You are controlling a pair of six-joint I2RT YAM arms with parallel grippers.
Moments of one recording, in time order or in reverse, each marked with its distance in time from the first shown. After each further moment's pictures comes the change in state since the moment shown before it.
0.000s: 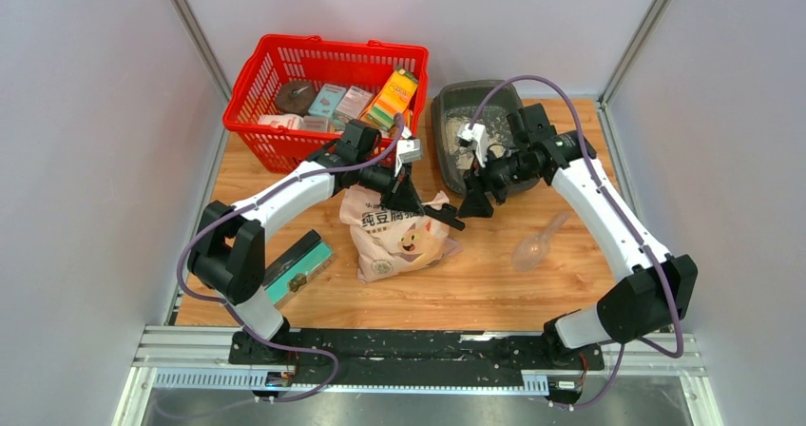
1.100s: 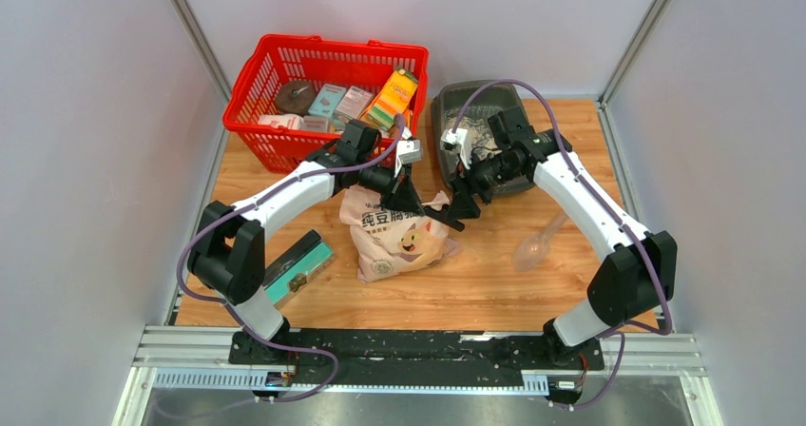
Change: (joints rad) left arm 0.000 0.000 0.000 -0.006 0.003 0.022; right arm 0.058 0.103 -0.013 0.063 -0.050 0.010
